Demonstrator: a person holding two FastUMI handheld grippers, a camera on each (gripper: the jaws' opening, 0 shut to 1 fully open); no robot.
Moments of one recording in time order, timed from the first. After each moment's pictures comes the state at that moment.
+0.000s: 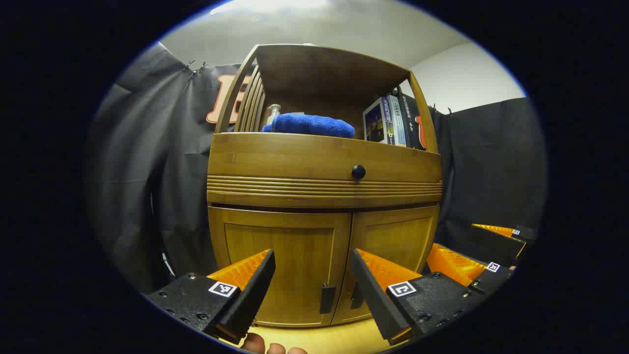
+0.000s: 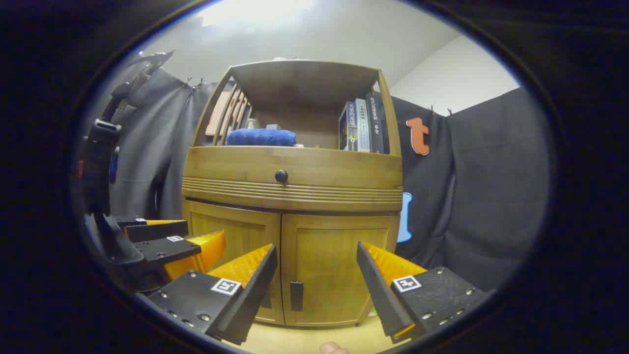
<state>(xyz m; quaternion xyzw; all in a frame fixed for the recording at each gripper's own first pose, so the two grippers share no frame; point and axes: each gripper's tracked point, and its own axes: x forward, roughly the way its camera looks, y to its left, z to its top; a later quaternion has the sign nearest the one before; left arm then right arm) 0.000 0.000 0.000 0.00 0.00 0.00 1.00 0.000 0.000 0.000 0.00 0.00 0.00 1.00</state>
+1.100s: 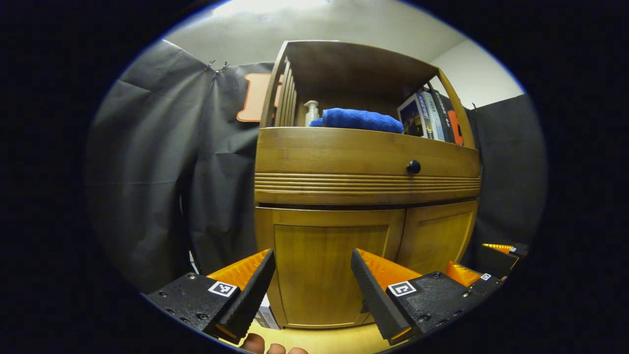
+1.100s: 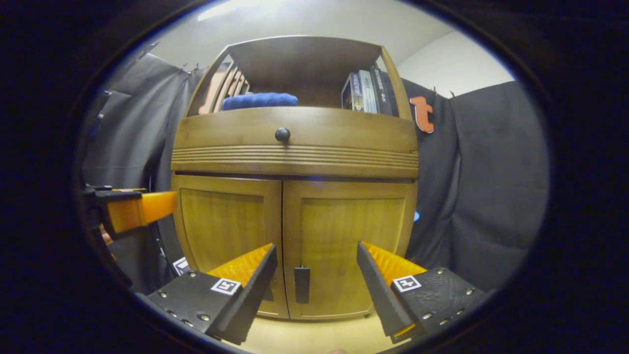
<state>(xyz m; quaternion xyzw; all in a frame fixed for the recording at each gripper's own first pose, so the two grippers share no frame) 0.000 0.094 0.000 0.01 0.00 0.09 1.00 0.046 0.018 -0.074 0.01 0.07 0.00 1.00</state>
